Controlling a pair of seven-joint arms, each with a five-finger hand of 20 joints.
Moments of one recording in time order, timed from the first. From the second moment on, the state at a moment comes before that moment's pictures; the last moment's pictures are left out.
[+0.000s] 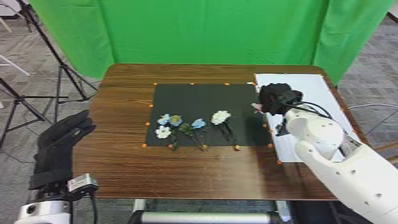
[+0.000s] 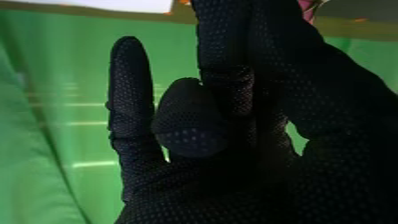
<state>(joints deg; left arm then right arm) 140.3 -42.8 -93.4 -128.1 42.3 35.0 34.6 -73.8 -46.4 56.7 -99.4 -137.6 -9.4 17.4</state>
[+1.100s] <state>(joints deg) 139.8 -43.3 -93.3 -128.1 42.5 35.0 34.2 -81.2 -51.8 58.3 -103.5 -140.2 -12.4 14.1</state>
